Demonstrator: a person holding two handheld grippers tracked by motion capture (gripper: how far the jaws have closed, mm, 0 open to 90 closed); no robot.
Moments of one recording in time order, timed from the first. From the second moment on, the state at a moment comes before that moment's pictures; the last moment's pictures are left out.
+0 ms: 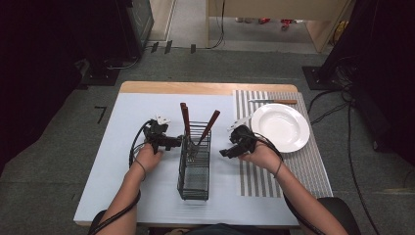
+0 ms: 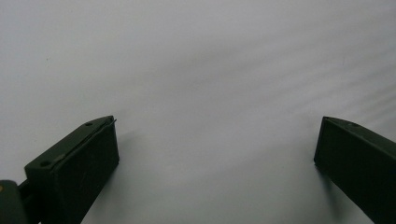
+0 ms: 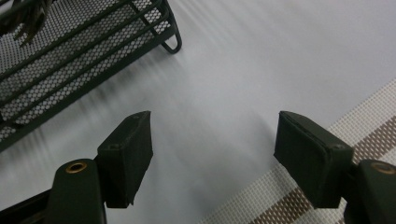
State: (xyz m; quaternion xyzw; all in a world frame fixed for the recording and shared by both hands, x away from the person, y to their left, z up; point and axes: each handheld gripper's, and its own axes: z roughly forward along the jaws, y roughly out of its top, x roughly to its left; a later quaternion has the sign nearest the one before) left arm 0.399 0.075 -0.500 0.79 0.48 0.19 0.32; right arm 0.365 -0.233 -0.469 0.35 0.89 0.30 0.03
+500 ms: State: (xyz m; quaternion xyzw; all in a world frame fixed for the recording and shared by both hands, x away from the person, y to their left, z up) left arm 0.400 0.075 -0.499 0.79 0.48 0.19 0.32; right arm 0.377 -0.226 -0.451 0.36 0.88 0.32 0.03
